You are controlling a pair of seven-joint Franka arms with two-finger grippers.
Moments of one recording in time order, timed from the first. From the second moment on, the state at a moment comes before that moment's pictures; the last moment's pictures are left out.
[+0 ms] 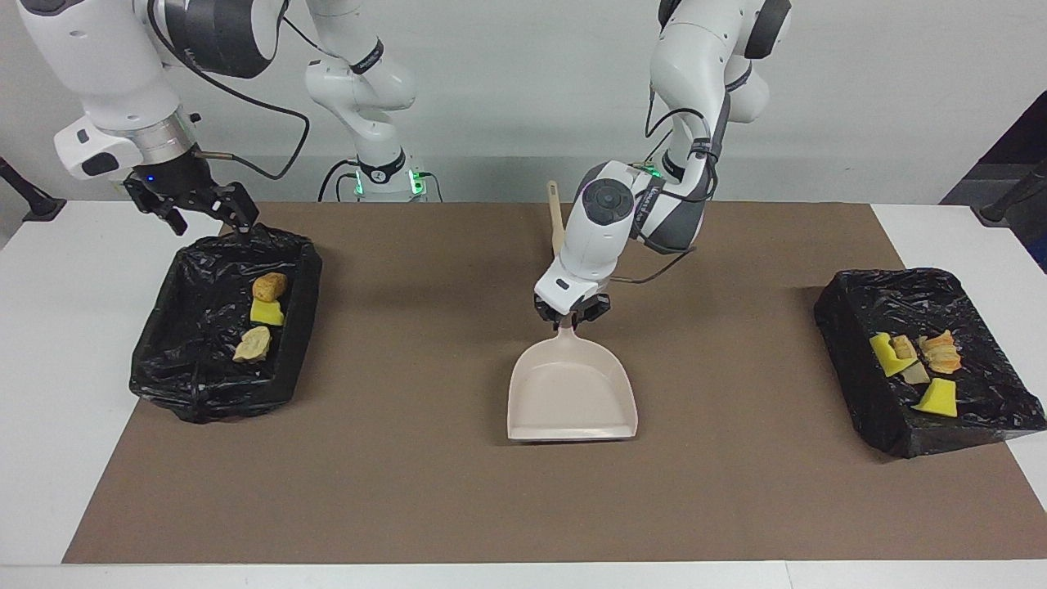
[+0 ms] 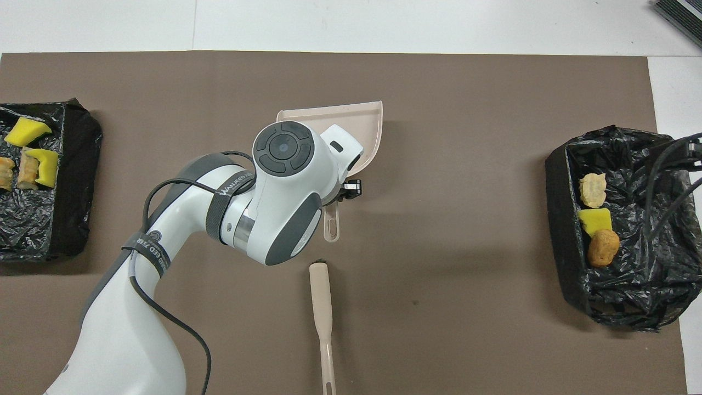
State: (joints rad) left arm -0.56 0.41 -0.06 -1.72 -0.10 2.10 -0.54; right arm -0.10 0.07 -0.01 -1.50 -0.09 1.56 0.01
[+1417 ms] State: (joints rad) left arm -0.19 0.04 -0.02 -1.73 -0.10 1.72 -0.01; right arm -0.08 0.06 0.04 -1.50 -0.05 1.50 0.10
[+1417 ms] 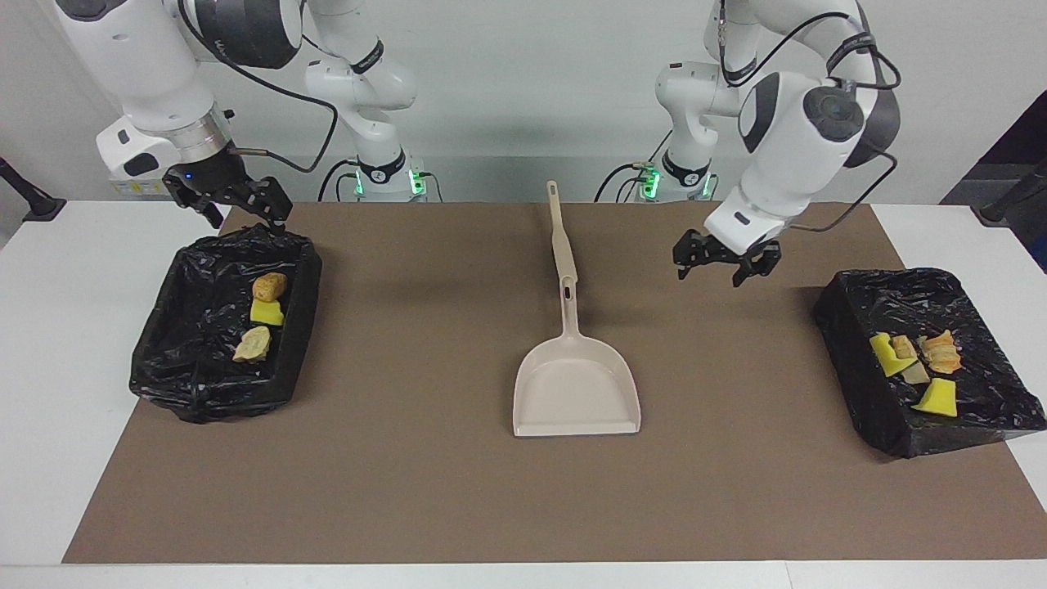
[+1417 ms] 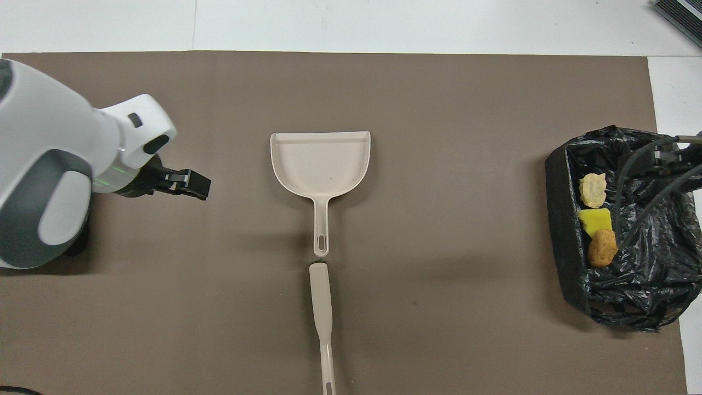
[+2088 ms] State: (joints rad) left arm -0.08 -0.07 -0.02 -1.60 -0.03 1.52 0.12; right arm -0.08 0.06 0.05 -1.50 -0.05 1.50 0.09
